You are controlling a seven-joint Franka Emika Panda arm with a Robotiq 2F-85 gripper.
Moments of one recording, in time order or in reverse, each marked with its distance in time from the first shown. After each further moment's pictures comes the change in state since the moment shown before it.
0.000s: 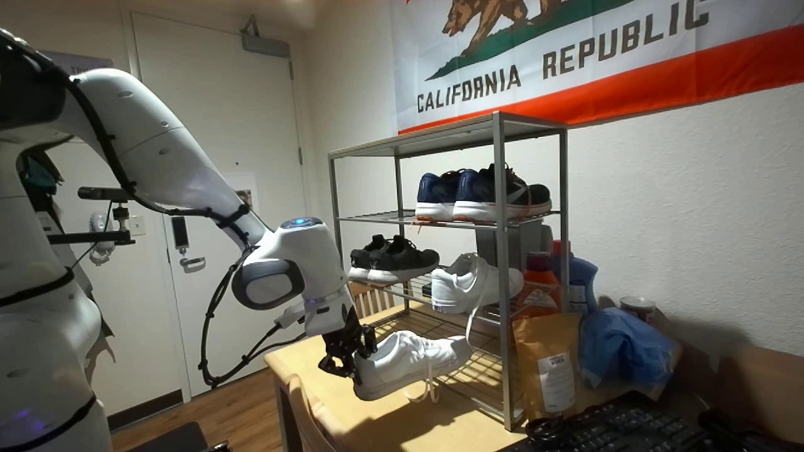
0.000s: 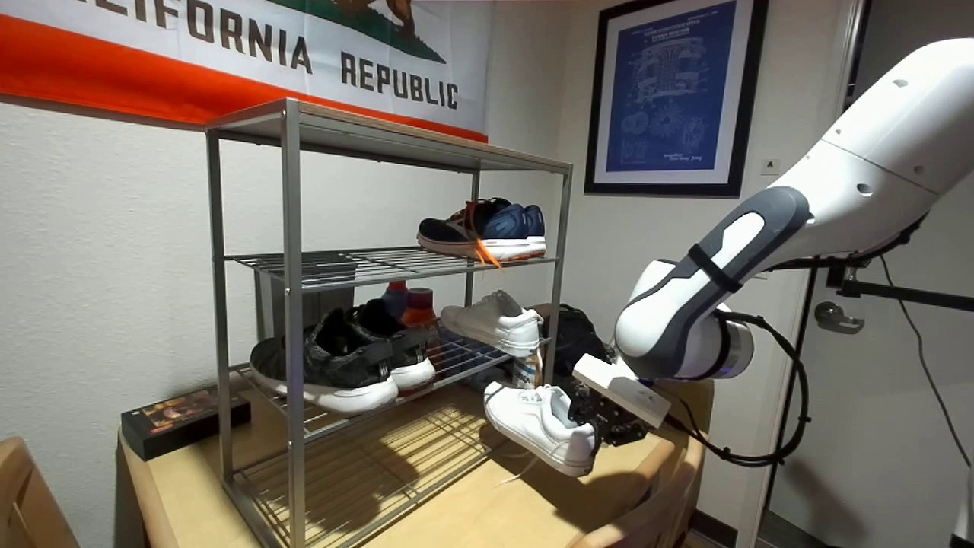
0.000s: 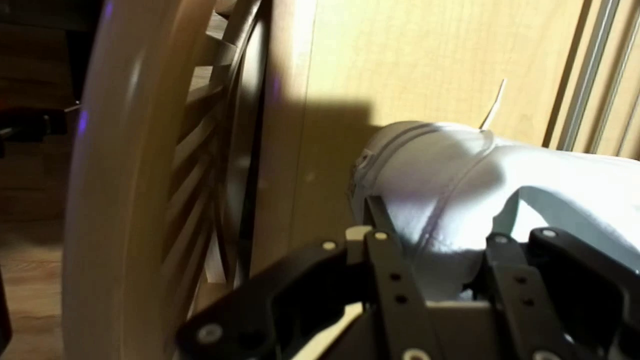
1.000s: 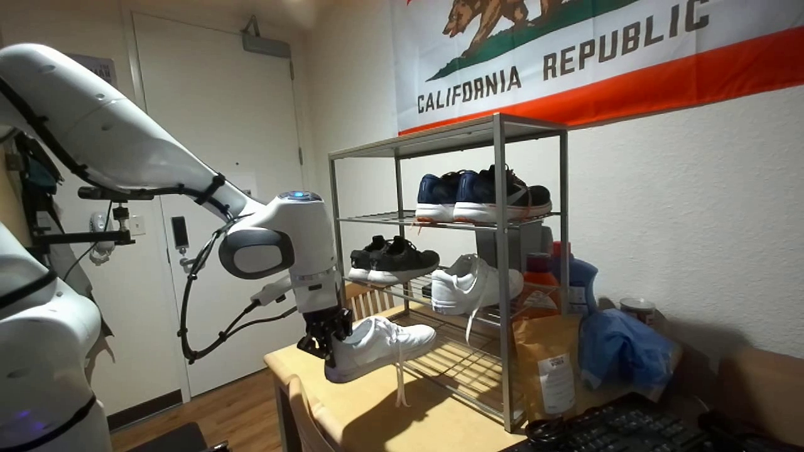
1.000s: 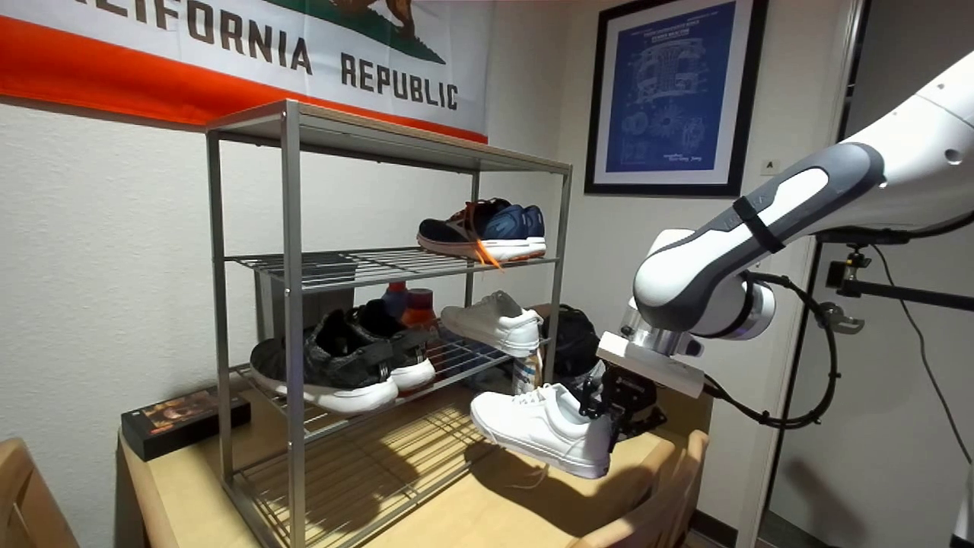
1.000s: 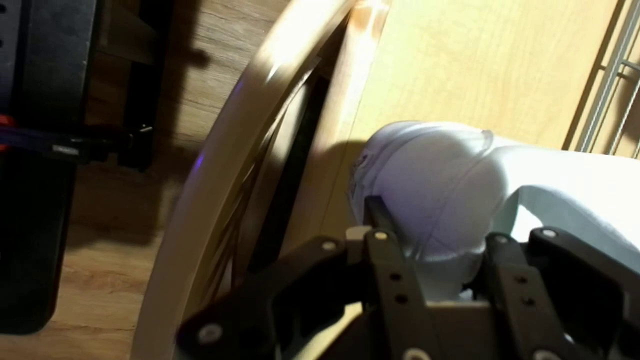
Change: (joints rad) arm 0.002 -0.196 -0.021 0.004 0.007 -0.341 -0.158
